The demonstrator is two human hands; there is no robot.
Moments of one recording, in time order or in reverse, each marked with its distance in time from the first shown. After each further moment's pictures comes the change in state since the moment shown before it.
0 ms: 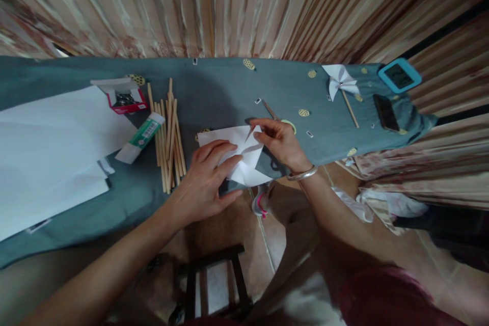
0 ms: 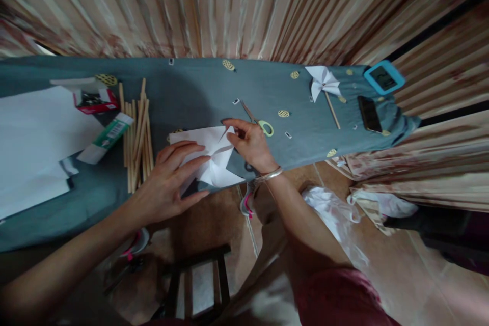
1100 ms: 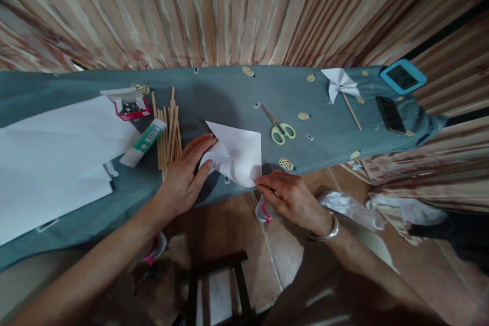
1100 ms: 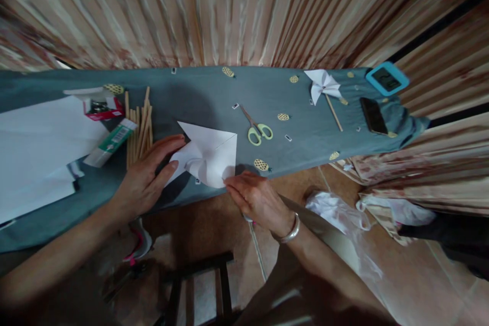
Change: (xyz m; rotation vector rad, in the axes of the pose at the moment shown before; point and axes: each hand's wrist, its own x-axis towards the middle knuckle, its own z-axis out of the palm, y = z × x) left_hand -0.007 -0.018 -0.013 -0.132 0.062 -0.337; right_hand -0.100 -0.033 -0.011 -0.469 -0.256 -0.333
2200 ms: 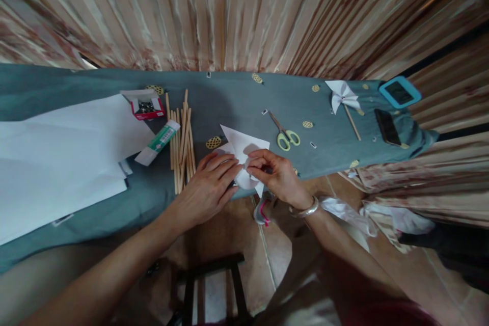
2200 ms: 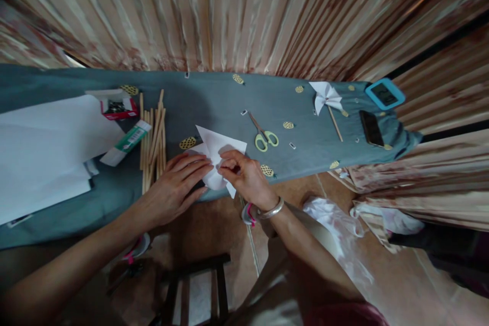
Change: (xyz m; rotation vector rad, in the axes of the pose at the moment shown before) left_hand -0.008 0.007 0.012 0.198 -0.153 0.296; right_hand 0.054 0.008 0.021 0.440 0.074 0.329
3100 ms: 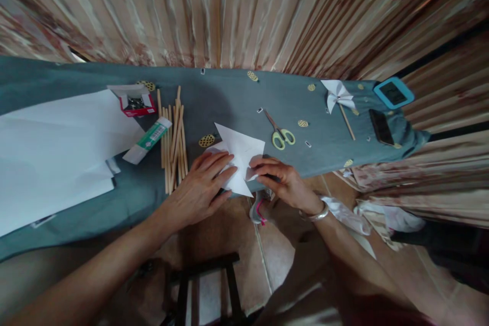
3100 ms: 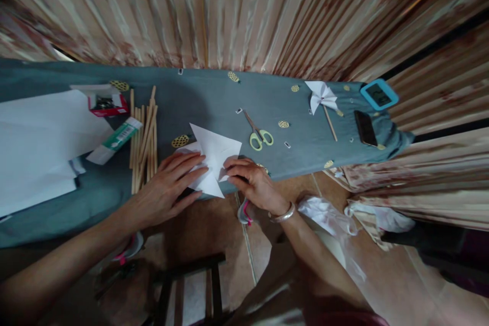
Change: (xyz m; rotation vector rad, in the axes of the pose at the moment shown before) left_hand -0.004 -0.003 0.006 -0.043 -0.008 0.014; right_hand -0.021 0.015 -0.029 -0.188 -0.113 -0.262
